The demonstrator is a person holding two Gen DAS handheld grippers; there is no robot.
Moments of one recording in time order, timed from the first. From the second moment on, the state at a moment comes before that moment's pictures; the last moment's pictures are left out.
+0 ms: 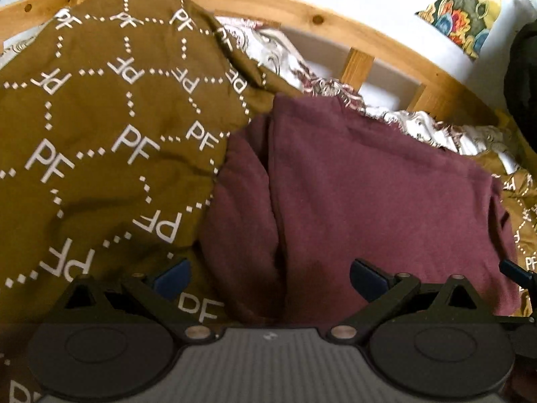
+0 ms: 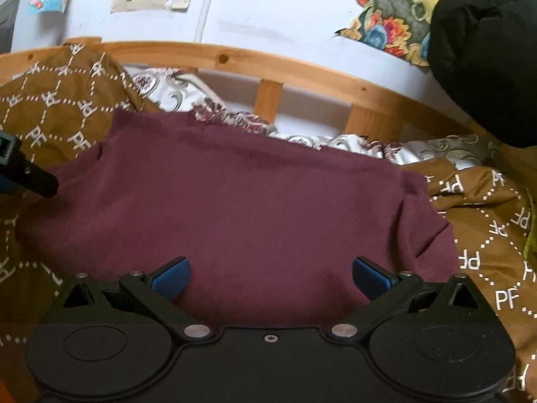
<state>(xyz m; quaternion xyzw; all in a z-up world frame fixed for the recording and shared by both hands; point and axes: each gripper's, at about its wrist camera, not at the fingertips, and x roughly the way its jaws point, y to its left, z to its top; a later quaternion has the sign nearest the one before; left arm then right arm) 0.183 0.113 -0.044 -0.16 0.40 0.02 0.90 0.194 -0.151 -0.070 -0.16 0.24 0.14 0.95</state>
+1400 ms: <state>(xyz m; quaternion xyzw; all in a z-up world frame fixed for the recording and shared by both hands) 0.208 0.134 -0.060 -0.16 0.40 0.06 0.90 0.200 -0.140 -0.108 -0.18 0.26 0.14 0.94</state>
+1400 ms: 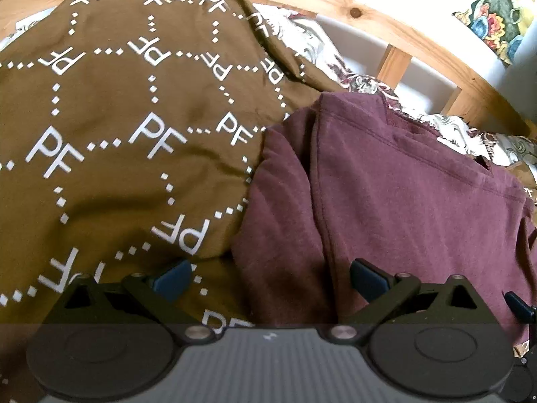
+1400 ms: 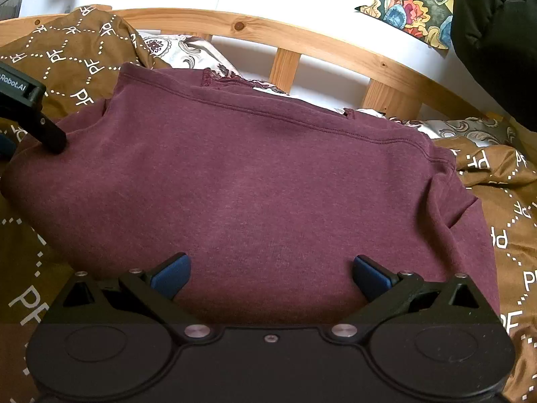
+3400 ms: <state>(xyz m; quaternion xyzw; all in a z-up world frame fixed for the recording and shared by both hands) 0.206 0.085 -0.022 -0.06 0.35 -0.01 0.93 0.191 -0.162 -0.078 -0.19 0.24 0.14 0.94</state>
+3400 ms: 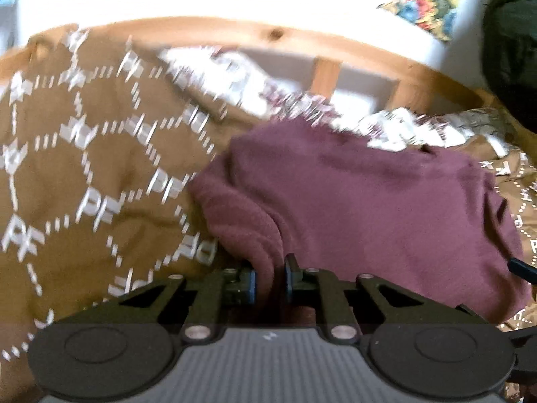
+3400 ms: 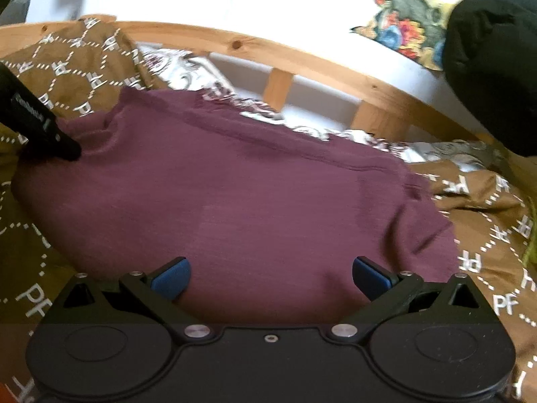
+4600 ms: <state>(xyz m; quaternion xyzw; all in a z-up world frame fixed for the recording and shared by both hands) 0.233 -0.173 -0.003 0.05 0.35 -0.21 0.91 0.154 -0.315 -0.084 -0.19 0.26 0.05 0.95</state>
